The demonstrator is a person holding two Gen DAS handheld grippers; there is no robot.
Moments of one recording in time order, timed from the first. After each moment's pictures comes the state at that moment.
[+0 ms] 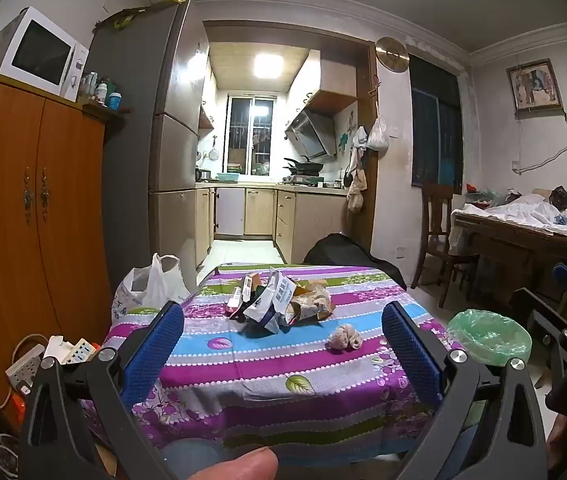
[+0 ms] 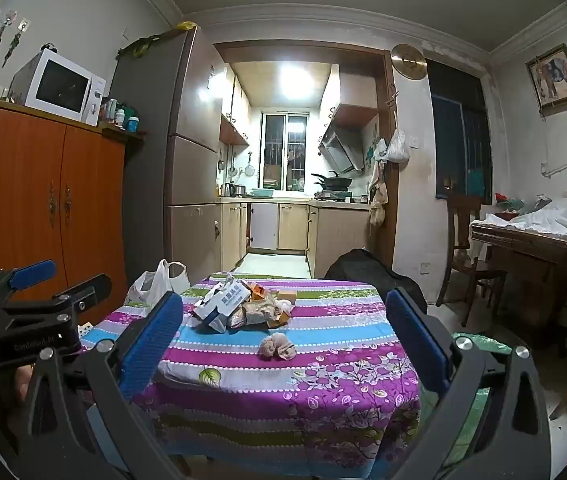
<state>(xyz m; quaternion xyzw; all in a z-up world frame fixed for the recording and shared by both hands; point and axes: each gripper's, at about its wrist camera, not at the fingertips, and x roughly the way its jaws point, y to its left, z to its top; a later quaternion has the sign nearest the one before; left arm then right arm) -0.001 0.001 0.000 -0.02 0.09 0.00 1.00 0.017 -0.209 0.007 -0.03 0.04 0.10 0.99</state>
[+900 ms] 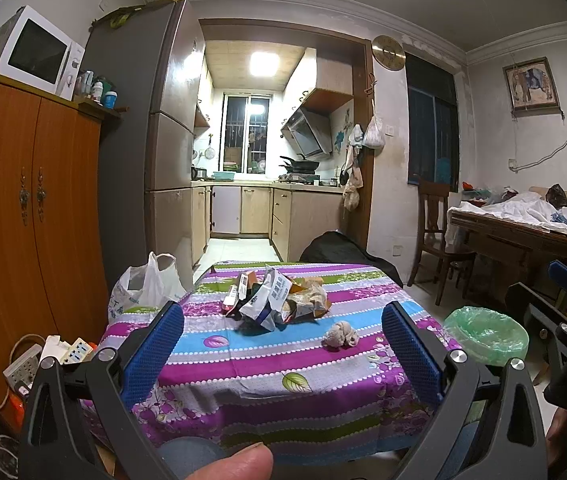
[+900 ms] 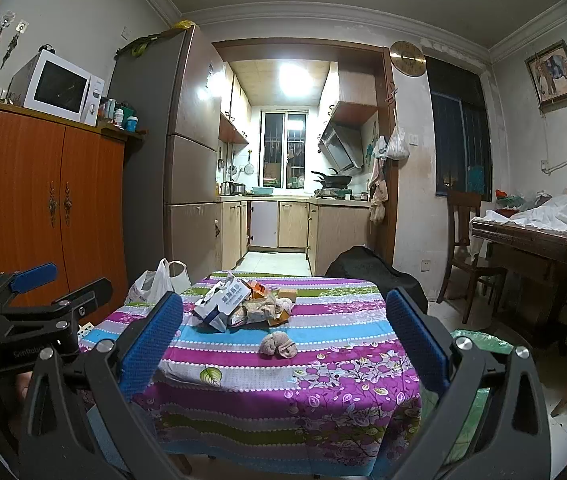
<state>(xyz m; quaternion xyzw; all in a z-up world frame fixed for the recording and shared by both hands) 0.000 -0.002 -0.004 -0.02 0.10 -0.01 1.00 0.021 -0.208 0.003 -0.02 0.05 0.10 0.99</state>
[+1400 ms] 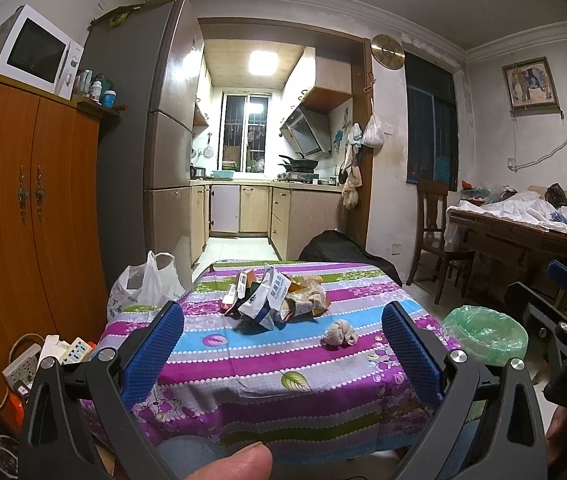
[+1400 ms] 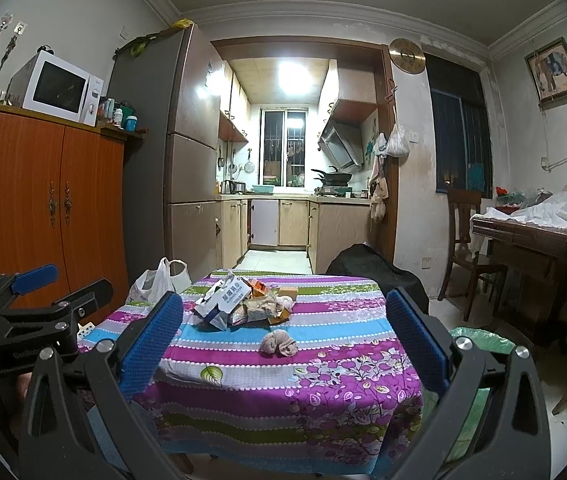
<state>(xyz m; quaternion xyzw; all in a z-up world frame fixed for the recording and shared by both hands) 0.003 -0.002 -0.006 -0.02 0.10 -0.01 0.99 0.021 -0.209 0.006 -0.02 0.05 0.10 0.99</state>
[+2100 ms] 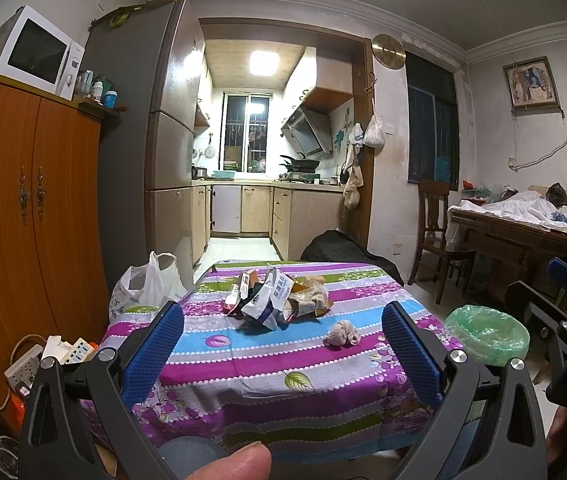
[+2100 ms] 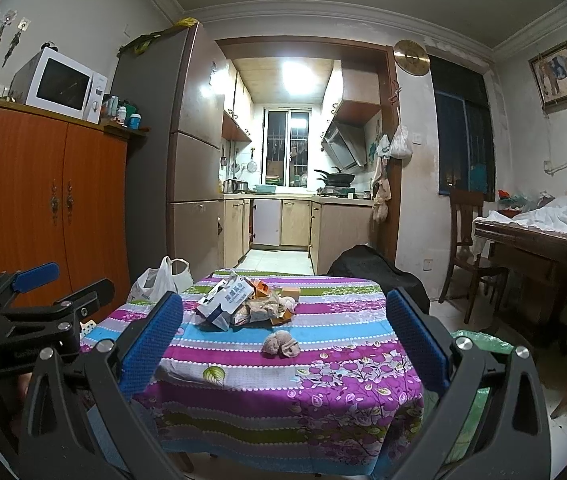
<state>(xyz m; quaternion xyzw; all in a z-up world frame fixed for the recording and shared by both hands) 0.003 -0.002 -0.005 -0.02 0.10 -0.01 0.99 0.021 -0.207 0.007 -0.02 0.05 0.10 0.99</state>
